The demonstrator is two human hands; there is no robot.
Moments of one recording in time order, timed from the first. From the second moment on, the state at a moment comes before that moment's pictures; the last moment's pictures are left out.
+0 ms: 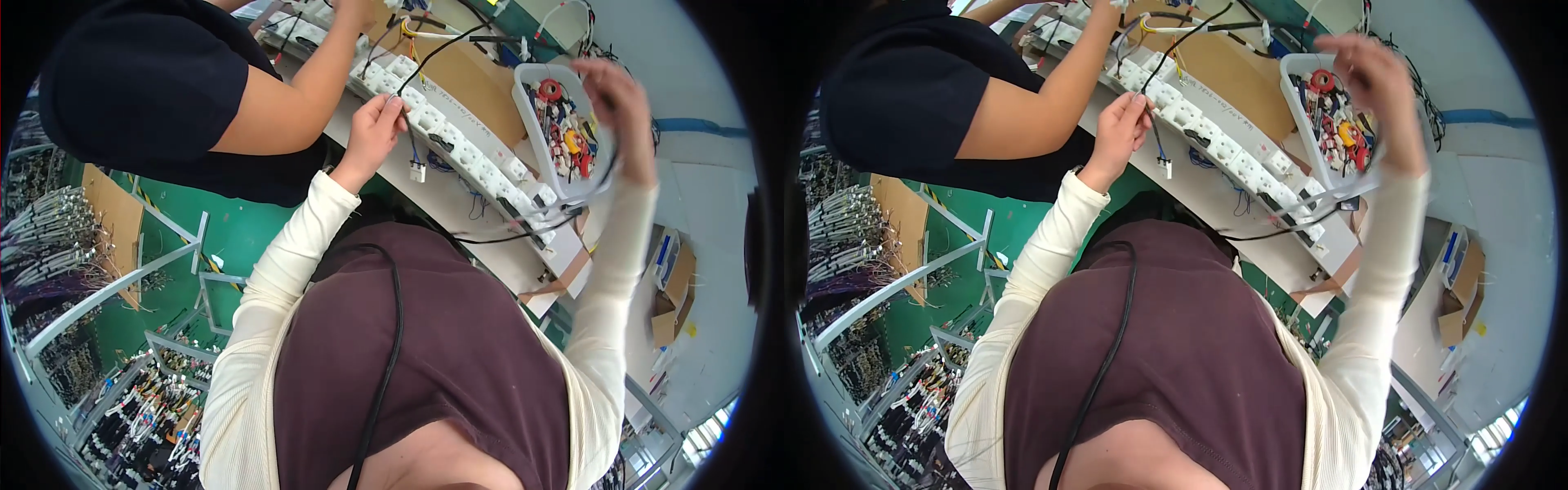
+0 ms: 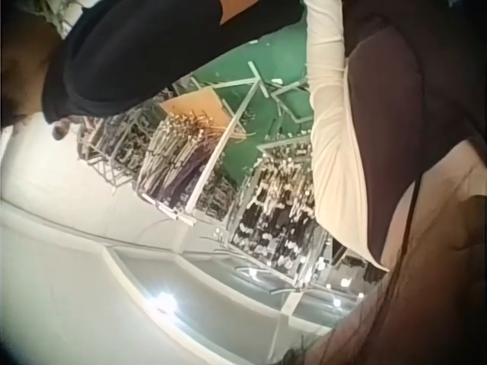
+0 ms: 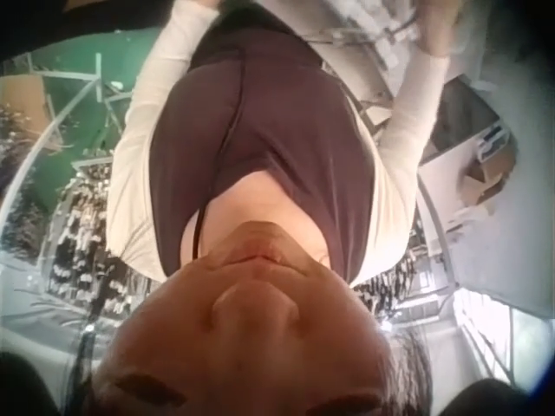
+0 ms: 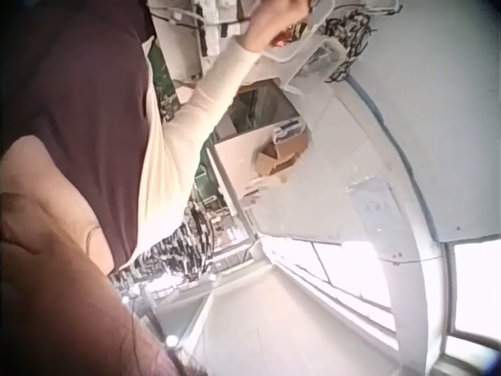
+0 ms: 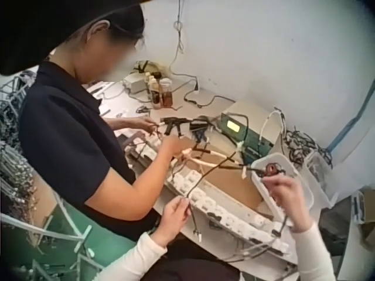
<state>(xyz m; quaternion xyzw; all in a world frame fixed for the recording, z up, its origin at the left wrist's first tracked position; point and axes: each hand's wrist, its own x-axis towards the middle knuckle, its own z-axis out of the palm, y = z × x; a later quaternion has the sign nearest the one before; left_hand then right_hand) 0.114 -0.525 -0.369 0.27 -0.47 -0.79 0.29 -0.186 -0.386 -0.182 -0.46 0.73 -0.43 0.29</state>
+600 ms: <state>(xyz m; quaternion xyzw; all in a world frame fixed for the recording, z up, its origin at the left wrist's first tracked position) 0.111 -0.544 -0.363 0.31 -0.48 -0.77 0.27 -0.061 -0.467 -0.336 -0.55 0.62 -0.38 0.41</state>
